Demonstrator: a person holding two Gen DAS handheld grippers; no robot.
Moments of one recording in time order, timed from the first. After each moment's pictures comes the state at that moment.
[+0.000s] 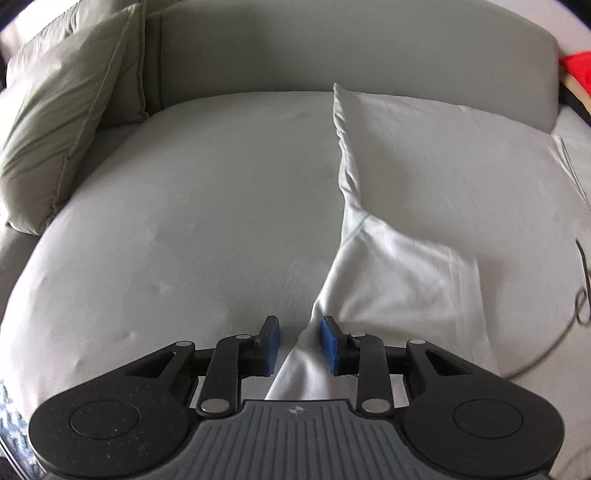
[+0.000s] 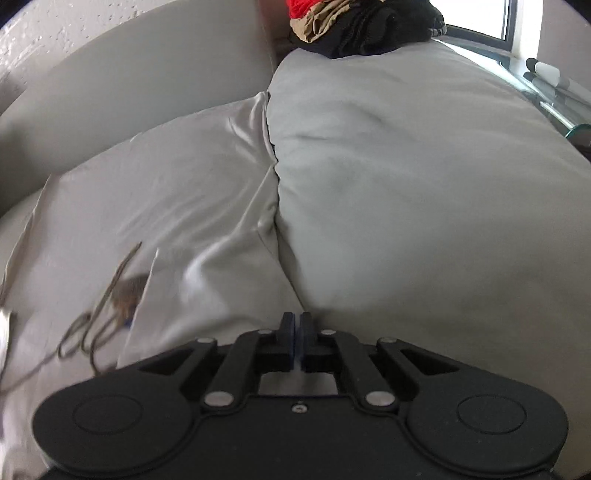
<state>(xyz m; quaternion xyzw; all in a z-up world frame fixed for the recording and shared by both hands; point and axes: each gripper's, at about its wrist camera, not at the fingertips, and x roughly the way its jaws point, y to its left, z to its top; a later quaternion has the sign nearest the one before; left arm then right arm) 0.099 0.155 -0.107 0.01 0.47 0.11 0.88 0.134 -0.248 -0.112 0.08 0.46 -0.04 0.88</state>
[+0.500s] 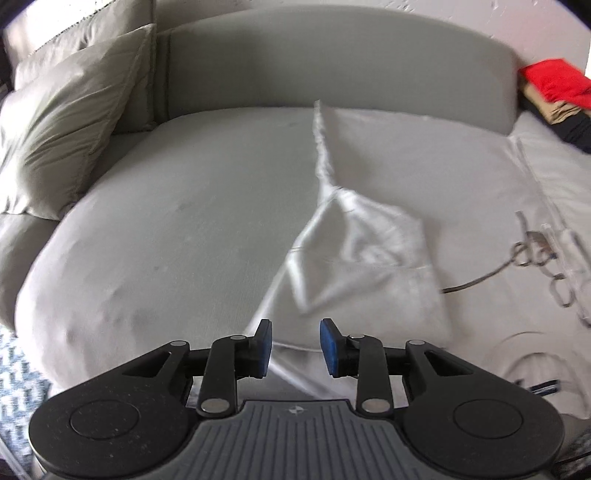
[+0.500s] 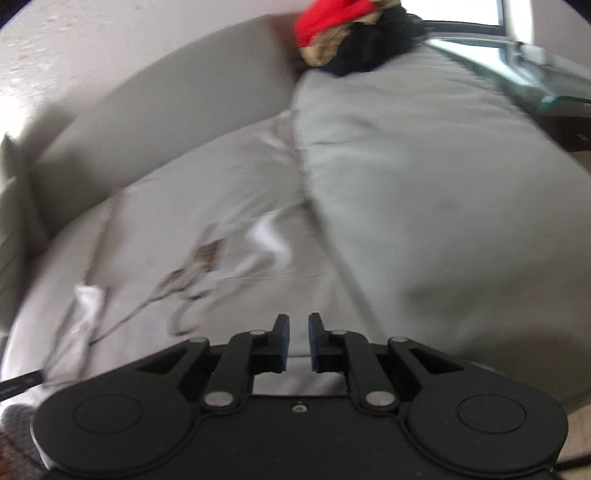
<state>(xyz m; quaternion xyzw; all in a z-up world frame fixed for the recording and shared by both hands) 0.025 0.138 -0.082 -0.01 0.44 0.07 0.90 0.035 -0.251 -0.058 0.15 0.44 0.03 0.89</state>
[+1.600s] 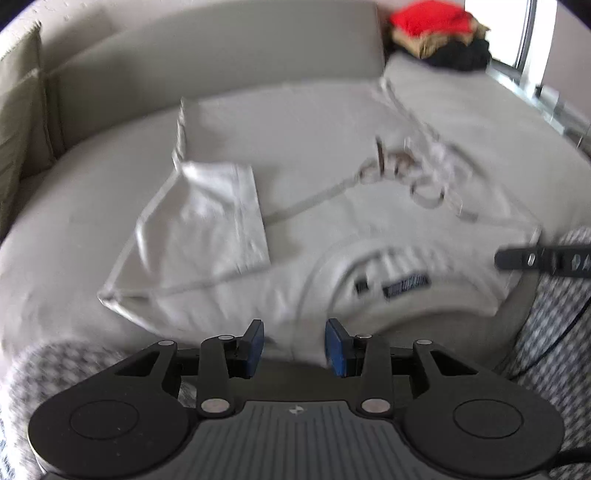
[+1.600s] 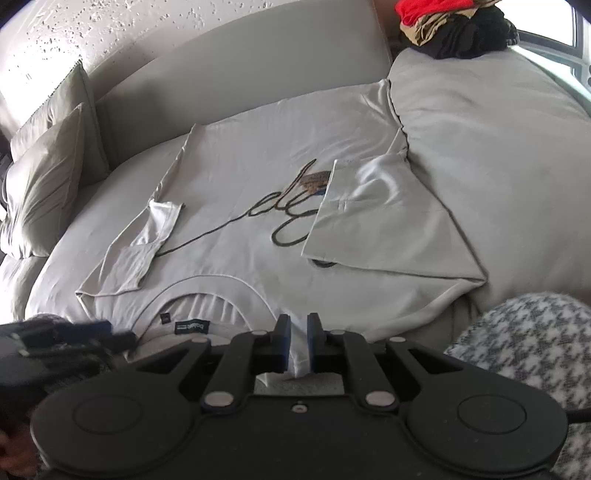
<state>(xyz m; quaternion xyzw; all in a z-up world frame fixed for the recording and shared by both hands) -0.023 0.039 -0.108 0.06 0.46 -0.07 0.88 0.002 -0.192 -0.073 0.10 0.46 0.13 0.87</state>
